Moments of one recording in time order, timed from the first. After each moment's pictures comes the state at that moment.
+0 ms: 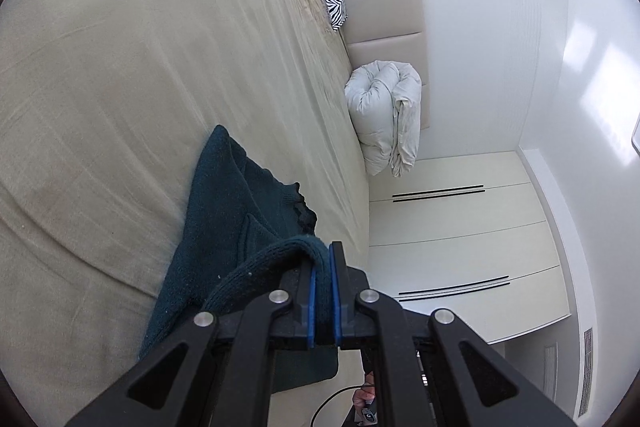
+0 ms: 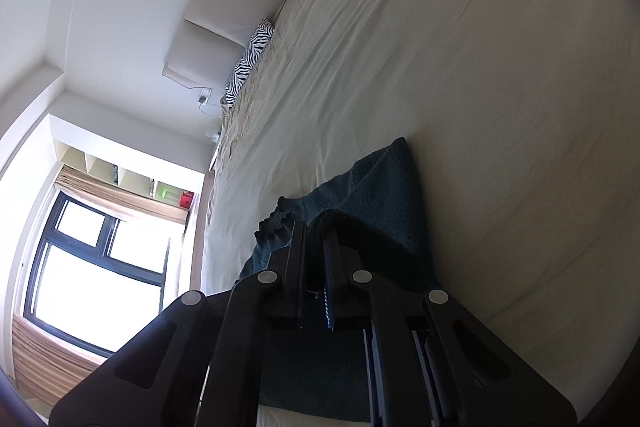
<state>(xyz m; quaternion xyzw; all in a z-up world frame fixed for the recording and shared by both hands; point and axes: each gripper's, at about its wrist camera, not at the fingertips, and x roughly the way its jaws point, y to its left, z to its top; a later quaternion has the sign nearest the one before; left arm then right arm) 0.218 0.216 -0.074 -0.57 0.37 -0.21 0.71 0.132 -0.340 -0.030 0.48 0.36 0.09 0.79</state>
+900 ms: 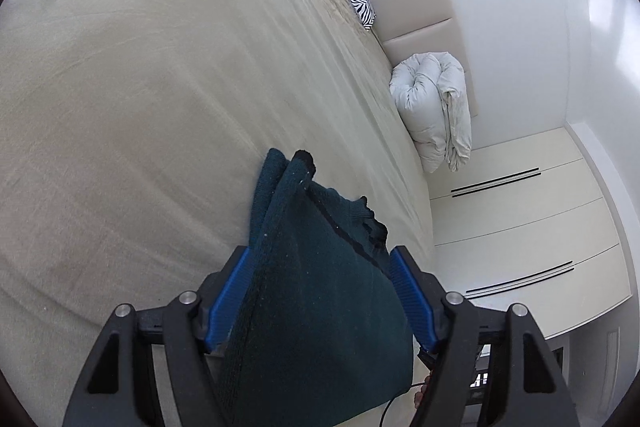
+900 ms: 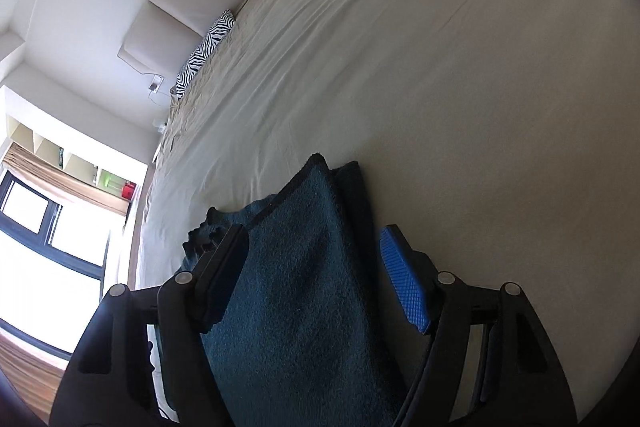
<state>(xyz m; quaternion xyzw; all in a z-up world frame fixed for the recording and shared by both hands) 0.235 0.205 -0.096 -0.47 0.40 -0.14 0.77 0.187 -0.329 -0.062 0.39 0.40 0.01 0.83</state>
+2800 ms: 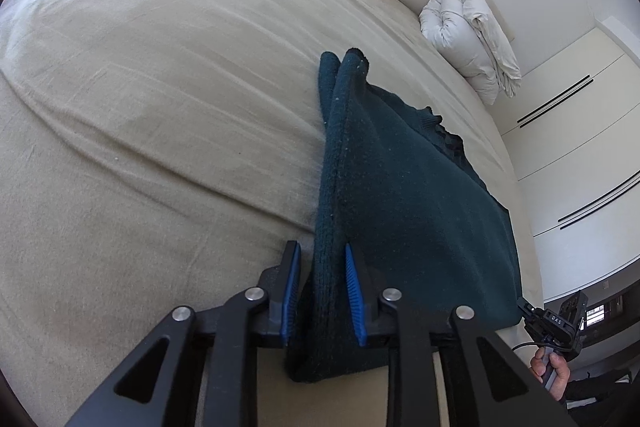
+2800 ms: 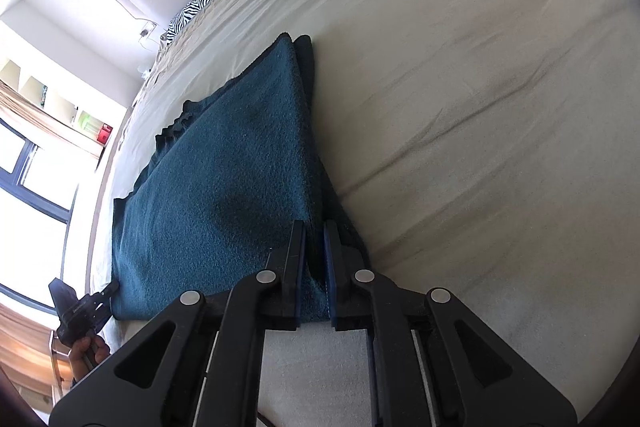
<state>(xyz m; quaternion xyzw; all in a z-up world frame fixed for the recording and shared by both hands) 0.170 0.168 -0.113 -0.29 0.47 -0.08 0.83 0.060 -0.307 -0.079 0.32 0.46 0.01 0.83</state>
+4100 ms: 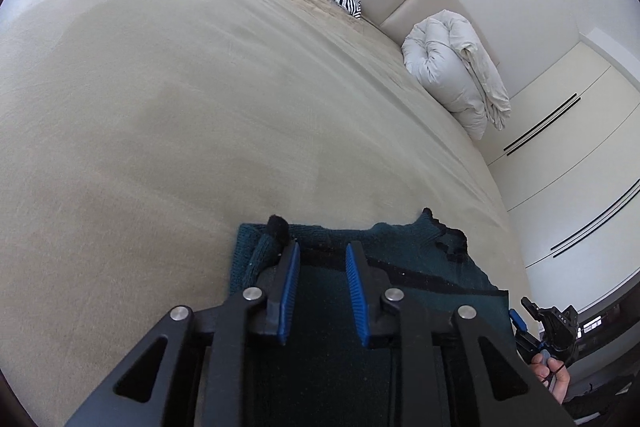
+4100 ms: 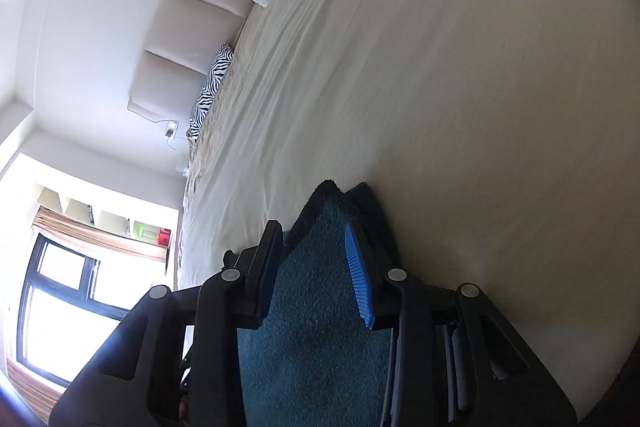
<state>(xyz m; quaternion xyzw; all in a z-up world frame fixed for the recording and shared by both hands) 0.312 0.152 -0.109 -0.30 0.41 -0.10 0.86 0.210 -0.321 -0.104 0.51 0.34 0.01 0.79</state>
